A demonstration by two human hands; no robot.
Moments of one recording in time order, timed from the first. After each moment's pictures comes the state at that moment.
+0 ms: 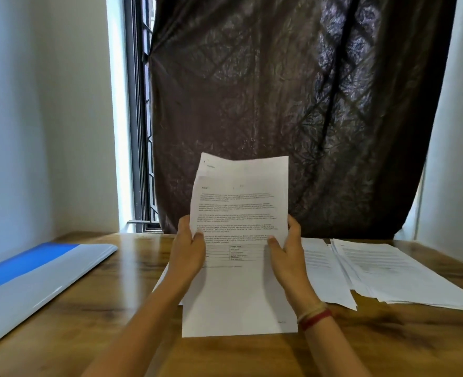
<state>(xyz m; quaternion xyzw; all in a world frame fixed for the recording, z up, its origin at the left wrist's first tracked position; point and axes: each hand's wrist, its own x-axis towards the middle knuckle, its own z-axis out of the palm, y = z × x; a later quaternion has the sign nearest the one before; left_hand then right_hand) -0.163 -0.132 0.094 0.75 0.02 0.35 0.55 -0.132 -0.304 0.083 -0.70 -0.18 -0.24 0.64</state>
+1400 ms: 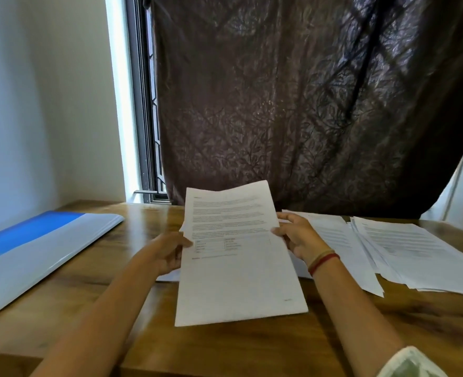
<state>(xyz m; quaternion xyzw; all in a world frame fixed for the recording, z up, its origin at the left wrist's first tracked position) -0.110 -0.036 0.040 0.65 0.18 0.02 0.73 -0.023 -0.297 0.058 -0.72 -0.05 0.05 0.69</state>
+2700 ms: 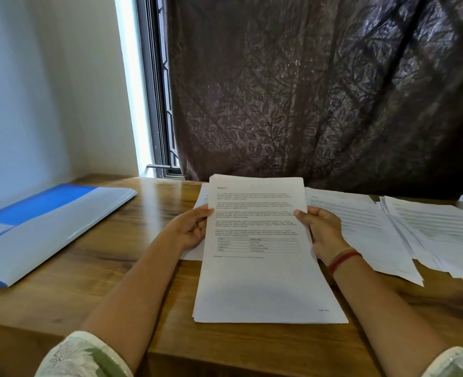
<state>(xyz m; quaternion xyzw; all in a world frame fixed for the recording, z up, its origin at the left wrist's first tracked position) -0.054 -0.018 0.001 0.50 0.12 -0.02 0.86 -0.013 -0.289 0.014 -0.63 0.02 -0.04 0.77</state>
